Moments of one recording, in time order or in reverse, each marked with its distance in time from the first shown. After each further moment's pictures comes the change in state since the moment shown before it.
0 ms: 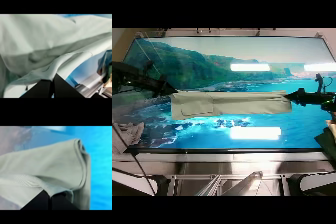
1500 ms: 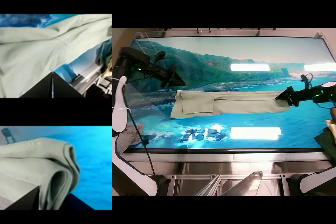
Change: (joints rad) left arm -0.139 -0.183 0.339 -0.005 0.131 -0.121; right arm 0.148 -0.123 0.195 -0.277 0.070 0.403
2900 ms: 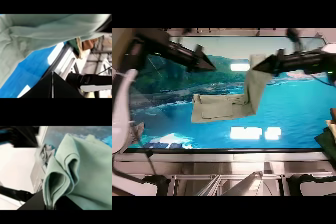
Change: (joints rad) left arm -0.219 0.267 0.006 -0.224 -0.032 0.071; right arm 0.394 0.236 0.238 0.434 0.225 -0.007
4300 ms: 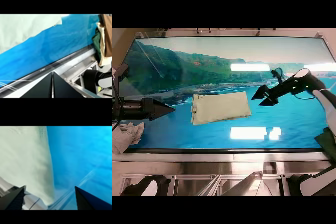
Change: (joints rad) left arm 0.359 0.846 -0.982 0.092 -0.044 0.163; right arm -0.058 -0.203 -0.162 -0.447 -0.121 0.195
